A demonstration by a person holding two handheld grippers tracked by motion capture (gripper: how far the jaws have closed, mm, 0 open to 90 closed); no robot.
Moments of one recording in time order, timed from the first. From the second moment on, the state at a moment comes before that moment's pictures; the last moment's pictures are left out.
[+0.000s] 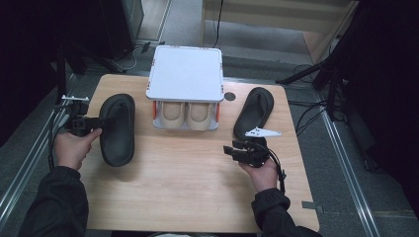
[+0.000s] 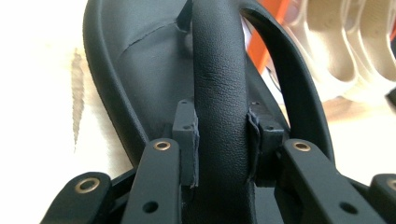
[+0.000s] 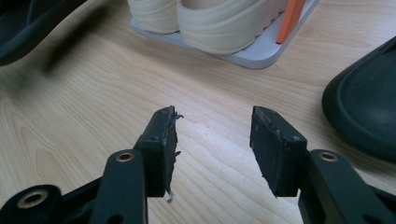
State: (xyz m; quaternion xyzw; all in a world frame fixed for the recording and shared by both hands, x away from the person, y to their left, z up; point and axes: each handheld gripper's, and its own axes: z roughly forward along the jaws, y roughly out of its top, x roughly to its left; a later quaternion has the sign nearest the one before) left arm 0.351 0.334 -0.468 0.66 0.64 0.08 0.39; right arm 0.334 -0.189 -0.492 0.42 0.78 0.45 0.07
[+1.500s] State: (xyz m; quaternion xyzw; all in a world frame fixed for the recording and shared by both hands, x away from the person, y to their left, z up) left arm 0.271 0.210 -0.492 0.74 0.54 0.00 0.40; right arm 0.366 -0.186 -0.486 0.42 0.79 0.44 0.09
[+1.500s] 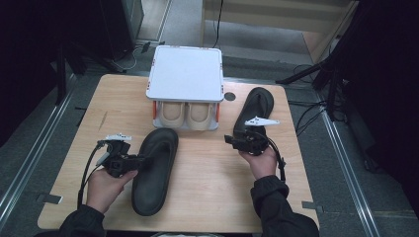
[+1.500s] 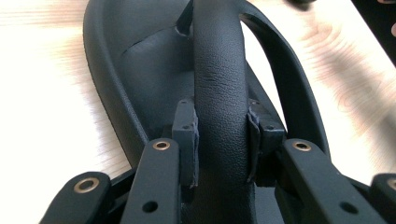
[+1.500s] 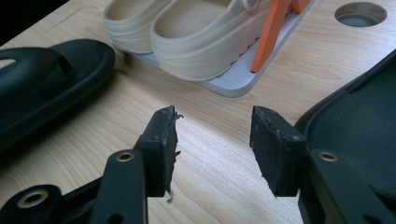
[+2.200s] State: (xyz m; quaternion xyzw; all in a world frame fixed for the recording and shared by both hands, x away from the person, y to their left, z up) left arm 0.286 0.180 -0.518 0.76 0.53 0.00 0.38; right arm 0.359 -0.193 -0.487 0.43 0.79 0.44 0.10
